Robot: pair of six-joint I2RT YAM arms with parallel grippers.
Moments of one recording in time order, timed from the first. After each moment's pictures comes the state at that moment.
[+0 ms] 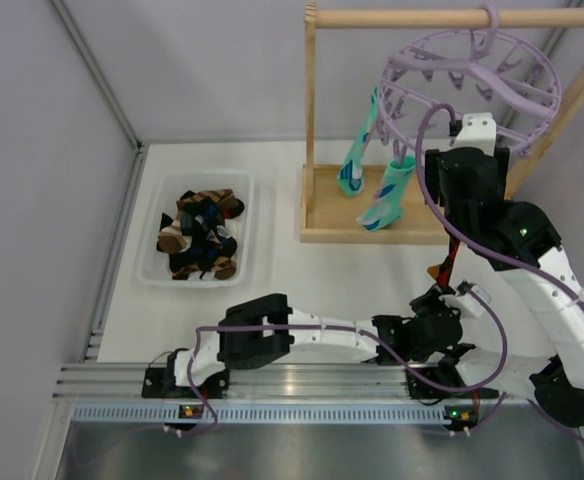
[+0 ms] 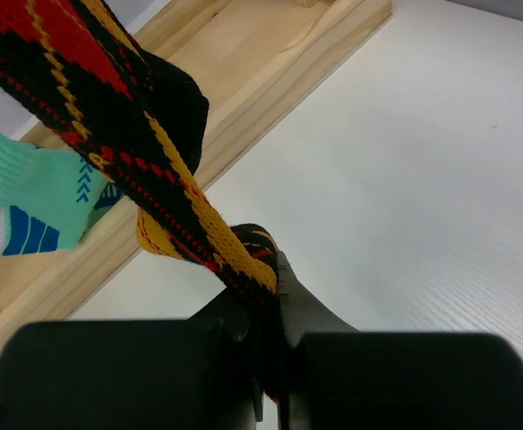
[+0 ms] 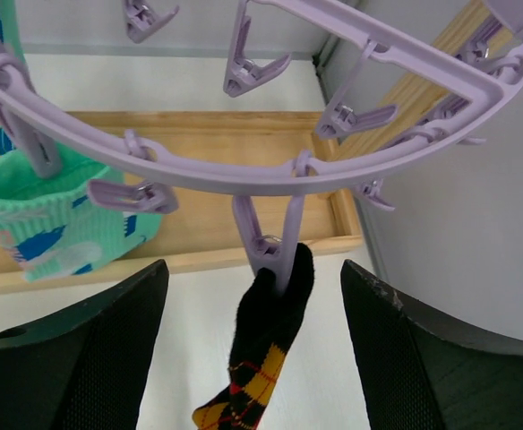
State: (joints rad) left arm -1.50 2.23 1.68 0.25 -0.86 0.11; right arm 0.62 1.12 1.57 -0.94 0.85 0.12
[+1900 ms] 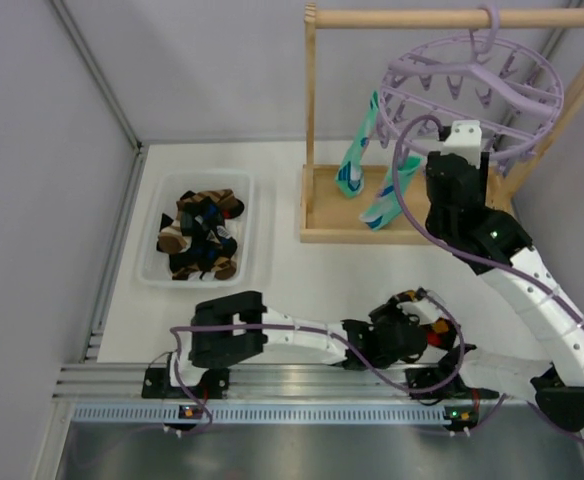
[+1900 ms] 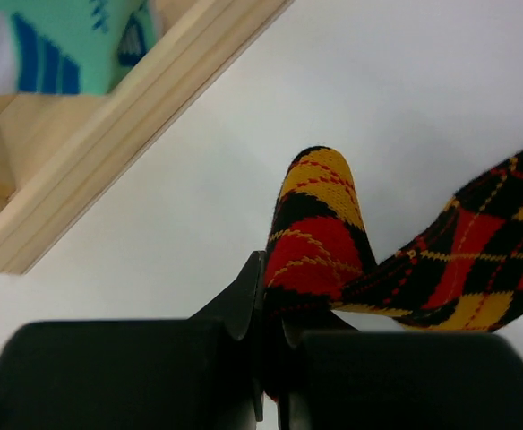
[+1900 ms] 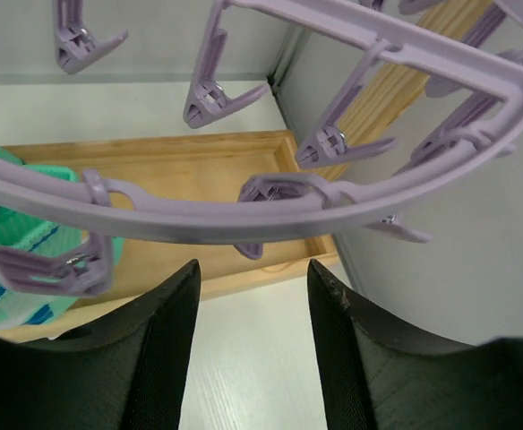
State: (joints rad) left arm -1.51 2.08 1.38 0.15 -0.90 -0.06; right arm 0.61 1.12 1.37 -0.64 1.01 0.00
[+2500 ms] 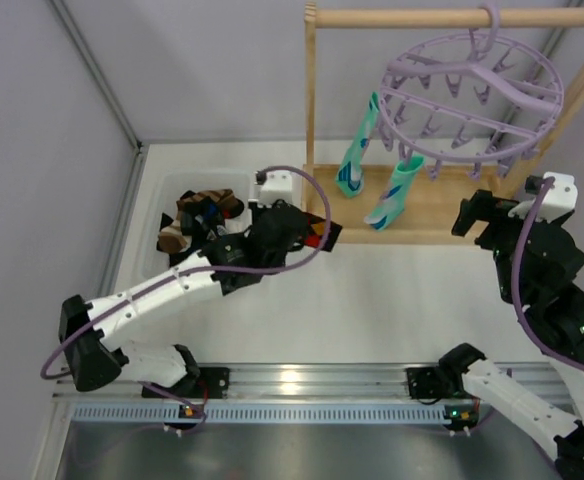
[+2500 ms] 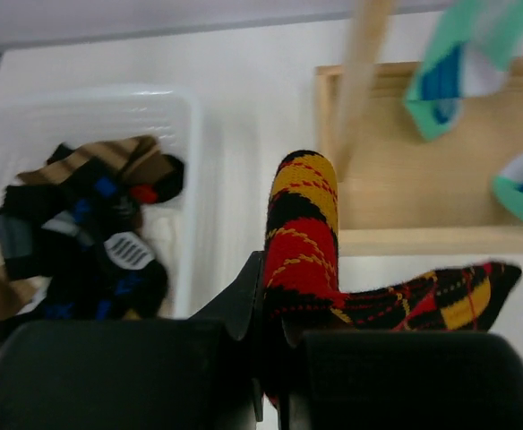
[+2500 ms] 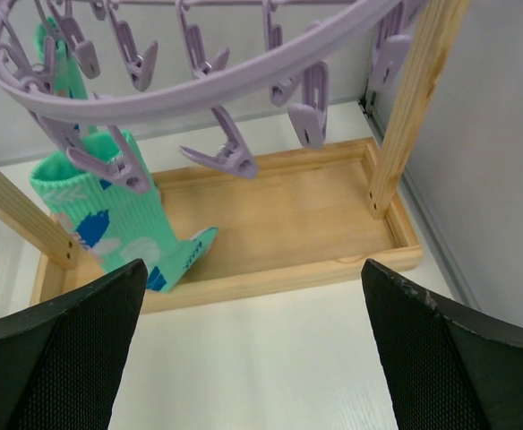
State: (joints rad) left arm -1.06 1.30 1.19 -0.36 -0.94 -0.38; right arm 0.54 0.67 1.22 -0.70 0.70 0.17
